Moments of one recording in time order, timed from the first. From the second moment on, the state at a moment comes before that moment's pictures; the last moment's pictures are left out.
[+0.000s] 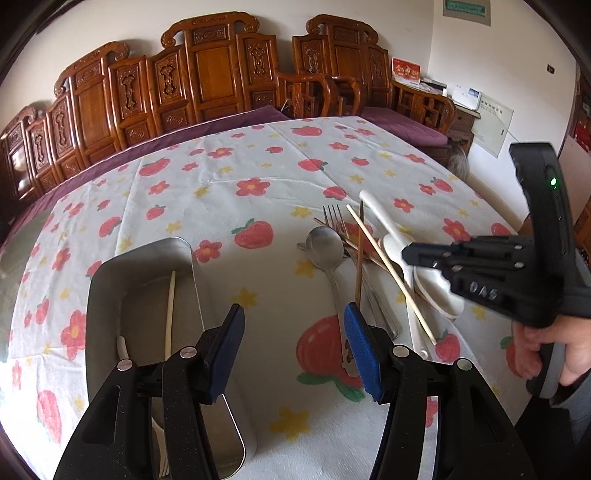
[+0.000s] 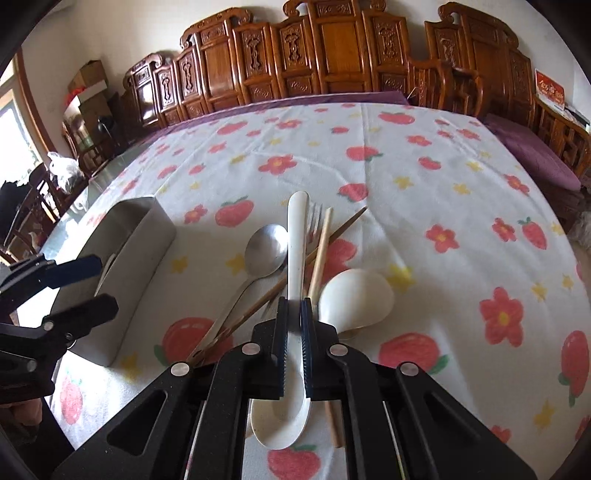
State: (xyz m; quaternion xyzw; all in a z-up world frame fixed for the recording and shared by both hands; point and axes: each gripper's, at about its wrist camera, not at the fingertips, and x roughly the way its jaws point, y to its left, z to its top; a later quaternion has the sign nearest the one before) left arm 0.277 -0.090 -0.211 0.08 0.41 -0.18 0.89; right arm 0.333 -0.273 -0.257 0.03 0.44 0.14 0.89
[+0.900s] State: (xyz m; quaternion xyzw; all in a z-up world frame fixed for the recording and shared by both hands) left arm 0.344 -0.156 -0.273 0.08 0.53 -0.16 0.83; right arm 0.339 -0.308 -0.261 0.04 0.43 0.15 0.89
